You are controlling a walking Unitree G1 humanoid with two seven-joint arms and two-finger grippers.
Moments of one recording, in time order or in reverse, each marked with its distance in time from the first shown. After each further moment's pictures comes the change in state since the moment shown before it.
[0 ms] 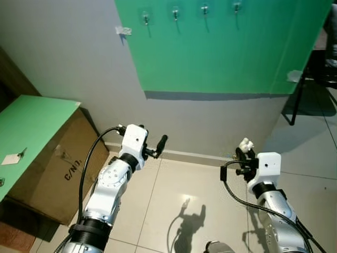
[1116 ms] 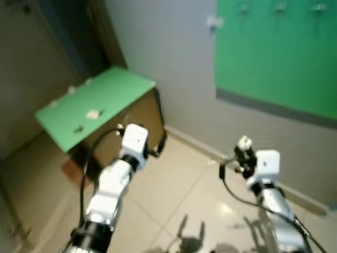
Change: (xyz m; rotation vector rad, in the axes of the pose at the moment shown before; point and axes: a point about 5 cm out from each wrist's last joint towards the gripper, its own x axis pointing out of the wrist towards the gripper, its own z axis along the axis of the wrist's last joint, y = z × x) left arm -0.001 -0.007 0.005 0.009 -0.025 0.030; right arm 0.002 -0.002 0.003 0.000 -0.014 -0.022
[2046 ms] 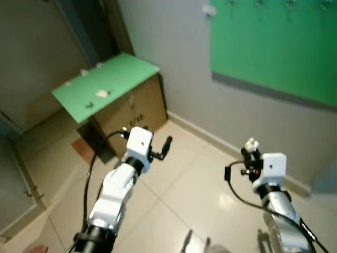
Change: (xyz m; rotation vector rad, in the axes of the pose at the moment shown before) left arm -0.004 -0.008 0.000 -0.019 -0.007 -0.002; right arm -0.004 -0.003 -0.005 -0.014 0.004 -0.009
